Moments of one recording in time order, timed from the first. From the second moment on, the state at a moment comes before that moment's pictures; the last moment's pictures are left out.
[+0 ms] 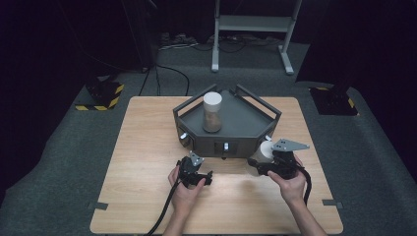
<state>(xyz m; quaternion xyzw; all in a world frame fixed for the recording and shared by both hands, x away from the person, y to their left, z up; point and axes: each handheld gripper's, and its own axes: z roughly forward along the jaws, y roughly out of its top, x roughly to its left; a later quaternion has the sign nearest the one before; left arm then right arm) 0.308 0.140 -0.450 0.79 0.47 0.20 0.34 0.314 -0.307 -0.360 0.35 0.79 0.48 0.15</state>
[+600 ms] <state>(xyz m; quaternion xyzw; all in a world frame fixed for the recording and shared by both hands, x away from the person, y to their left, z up) 0.308 0.140 -0.450 0.79 0.47 0.20 0.34 0.334 -0.303 -0.317 0.33 0.80 0.48 0.14</state>
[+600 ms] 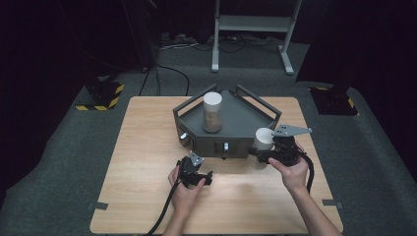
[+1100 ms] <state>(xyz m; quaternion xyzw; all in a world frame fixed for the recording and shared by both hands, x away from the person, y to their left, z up) 0.308 0.140 -0.450 0.79 0.47 0.20 0.34 0.355 -0.297 -0.288 0.33 0.80 0.49 0.13</state>
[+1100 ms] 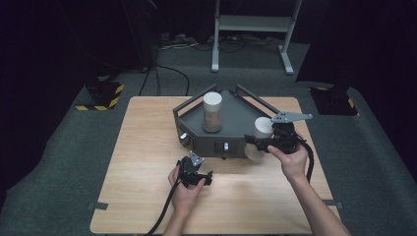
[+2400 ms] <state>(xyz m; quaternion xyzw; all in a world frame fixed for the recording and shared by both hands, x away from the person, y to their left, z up) 0.308 0.140 -0.450 0.79 0.47 0.20 0.34 0.415 -0.236 -0.258 0.39 0.79 0.44 0.18</state>
